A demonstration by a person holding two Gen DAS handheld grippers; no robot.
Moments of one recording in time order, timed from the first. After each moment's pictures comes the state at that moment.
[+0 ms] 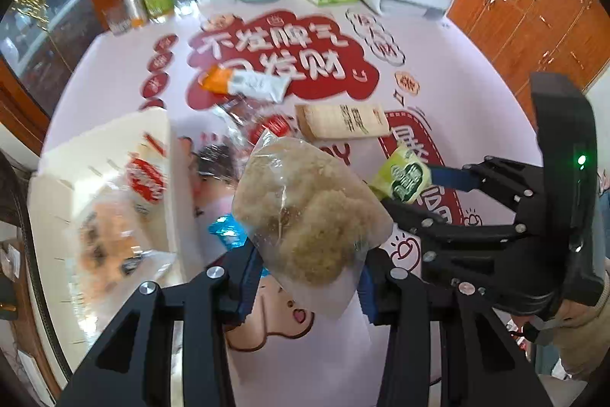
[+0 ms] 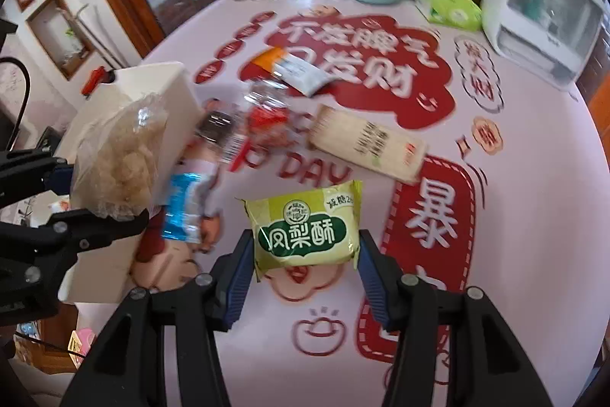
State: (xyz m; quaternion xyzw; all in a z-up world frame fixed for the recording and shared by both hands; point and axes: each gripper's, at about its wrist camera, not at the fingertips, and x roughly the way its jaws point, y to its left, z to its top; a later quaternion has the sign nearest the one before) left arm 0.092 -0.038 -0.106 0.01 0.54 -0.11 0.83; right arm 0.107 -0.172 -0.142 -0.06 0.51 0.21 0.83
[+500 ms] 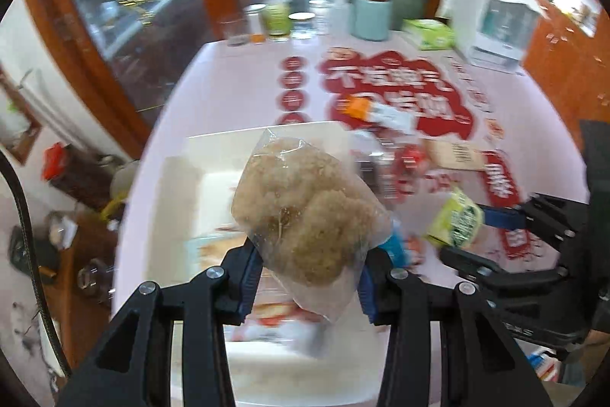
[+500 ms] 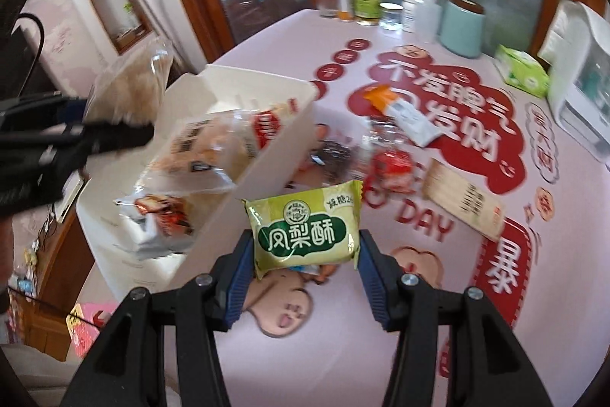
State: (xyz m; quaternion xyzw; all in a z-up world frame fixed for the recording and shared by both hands) left arm 0.059 0.092 -0.062 0.02 0.50 0.04 0.87; right arm 0.077 -0.066 -0.116 -0.11 0.48 0.30 0.82
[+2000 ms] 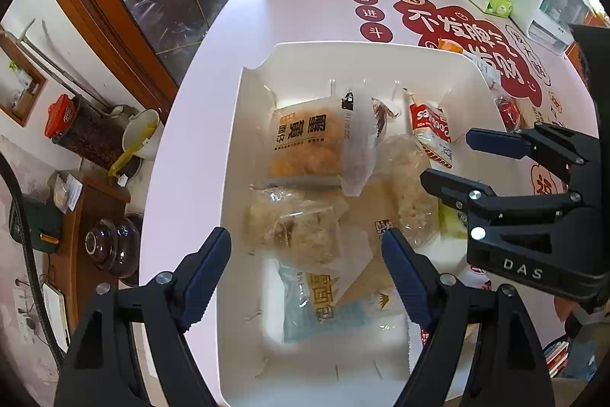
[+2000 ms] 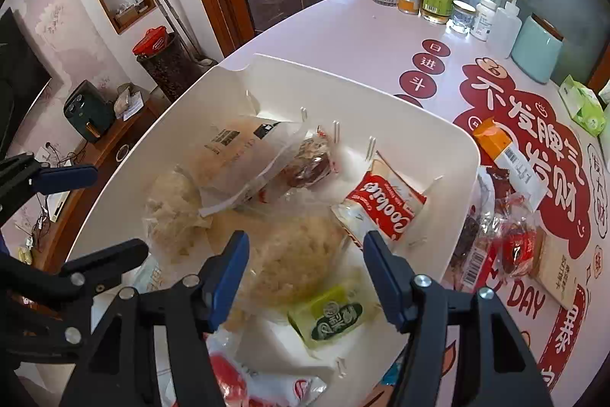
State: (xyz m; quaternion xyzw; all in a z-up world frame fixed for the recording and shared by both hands) left arm 0.063 0.216 -0.140 0.00 0.57 0.06 0.82; right arm 0.118 0.088 -0.158 -0.12 0.51 0.29 0.80
